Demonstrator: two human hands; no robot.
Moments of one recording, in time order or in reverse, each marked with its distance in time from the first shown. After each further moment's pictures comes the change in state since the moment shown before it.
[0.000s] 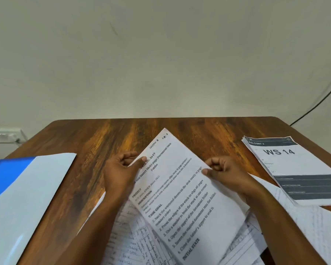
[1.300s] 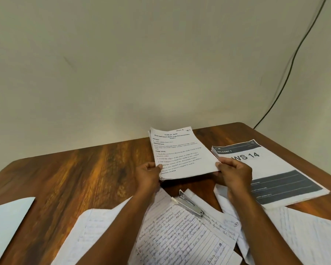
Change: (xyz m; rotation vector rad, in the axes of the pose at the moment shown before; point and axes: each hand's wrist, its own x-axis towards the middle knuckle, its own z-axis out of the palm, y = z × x) left_hand 0.016 0.015 0.175 -0.113 -0.243 -0.259; right_hand 0.026 0.053 -0.079 0.461 0.888 0.158
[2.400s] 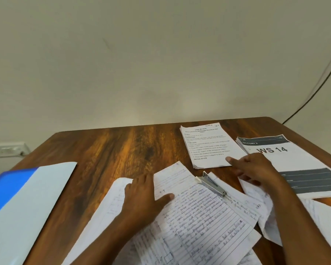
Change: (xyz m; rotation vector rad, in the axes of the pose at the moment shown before) left_hand -0.107 -0.021 -0.126 1.166 -0.082 0.260; right_hand -0.031 -0.030 -0.013 -0.821 -0.370 -0.054
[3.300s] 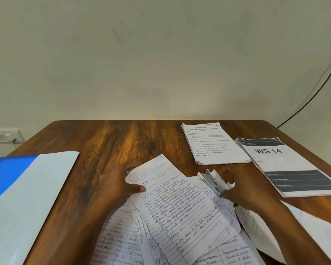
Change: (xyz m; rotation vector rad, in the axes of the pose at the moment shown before) left_hand 0.005 -0.079 -0.043 -0.246 0.104 -0.098; right_hand -0.117 -0.043 0.024 -0.512 -0.068 -0.329
